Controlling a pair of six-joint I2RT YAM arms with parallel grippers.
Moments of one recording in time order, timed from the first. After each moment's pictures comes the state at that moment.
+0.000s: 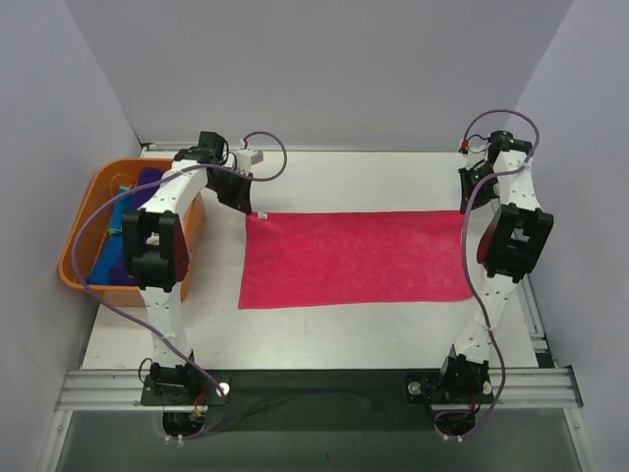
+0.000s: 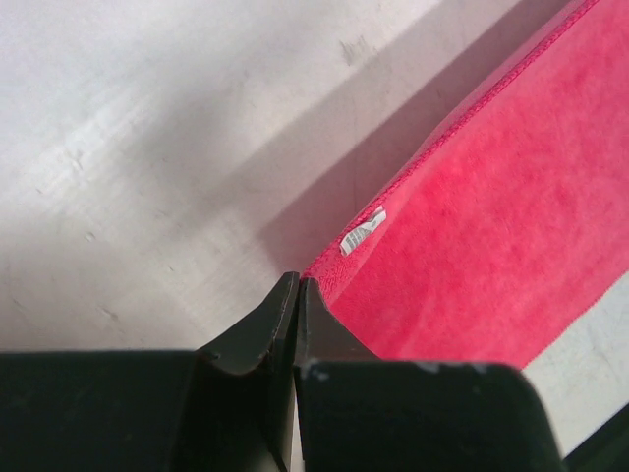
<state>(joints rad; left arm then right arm) -0.13 2.13 1.85 -0.89 0.47 0.32 -0.25 2.28 2.10 -1.13 -0.16 -0.37</state>
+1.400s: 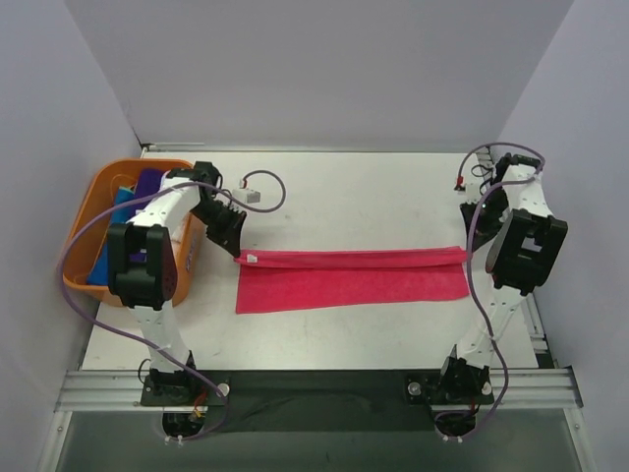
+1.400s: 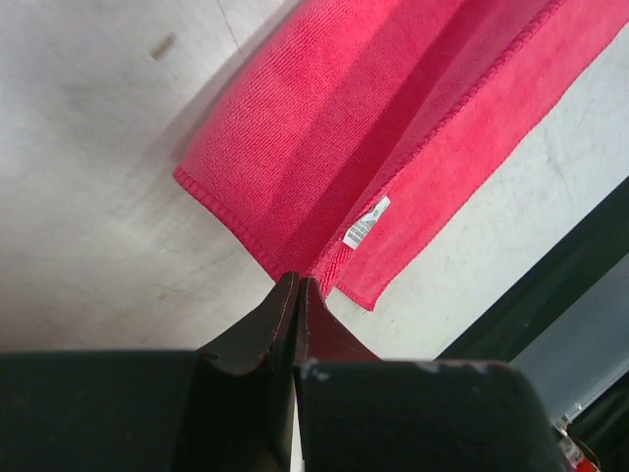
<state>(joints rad) -0.12 1.92 1.55 -1.14 0.50 0.50 -0.31 2.12 1.82 -1.36 -0.17 -0.60</state>
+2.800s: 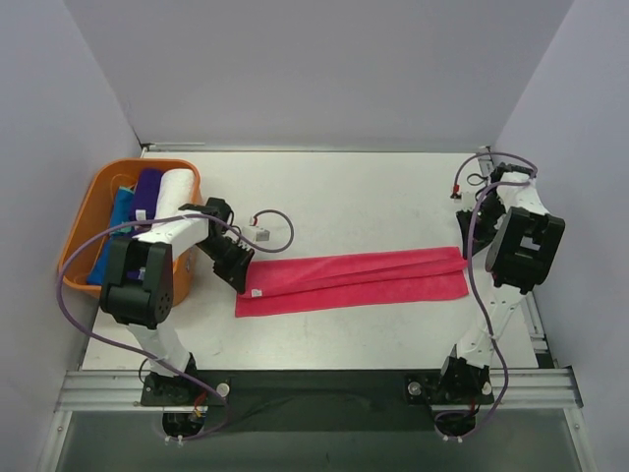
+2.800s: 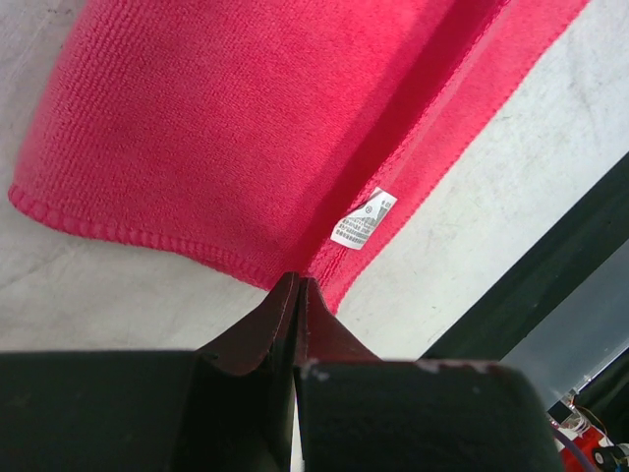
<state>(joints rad) -0.20 1.75 1.13 -0.97 0.49 0.49 -0.31 2.12 1.70 -1.27 -0.17 -0.60</state>
